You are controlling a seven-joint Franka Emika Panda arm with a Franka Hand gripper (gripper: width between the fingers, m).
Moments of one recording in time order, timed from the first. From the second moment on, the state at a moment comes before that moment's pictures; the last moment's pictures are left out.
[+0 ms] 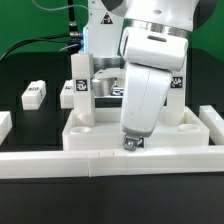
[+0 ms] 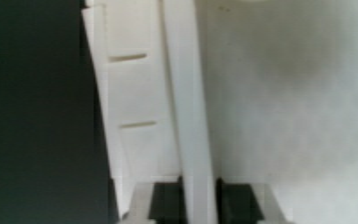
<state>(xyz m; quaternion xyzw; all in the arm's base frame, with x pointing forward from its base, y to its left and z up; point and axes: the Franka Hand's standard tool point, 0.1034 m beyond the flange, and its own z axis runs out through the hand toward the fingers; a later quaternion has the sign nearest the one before) 0.656 -0.002 0.030 0.75 0.64 -0.01 0.14</state>
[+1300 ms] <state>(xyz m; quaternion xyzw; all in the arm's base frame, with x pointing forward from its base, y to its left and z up) 0.656 0.021 0.031 0.76 0.63 -0.04 0.14</state>
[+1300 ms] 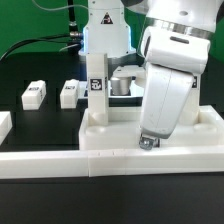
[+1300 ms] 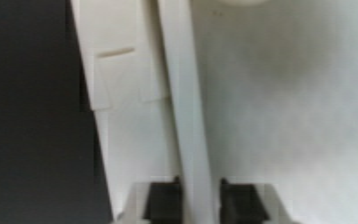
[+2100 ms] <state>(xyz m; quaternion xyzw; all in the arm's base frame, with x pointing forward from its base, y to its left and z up) 0.656 0.019 0.031 0.76 0.63 -0.04 0.14</state>
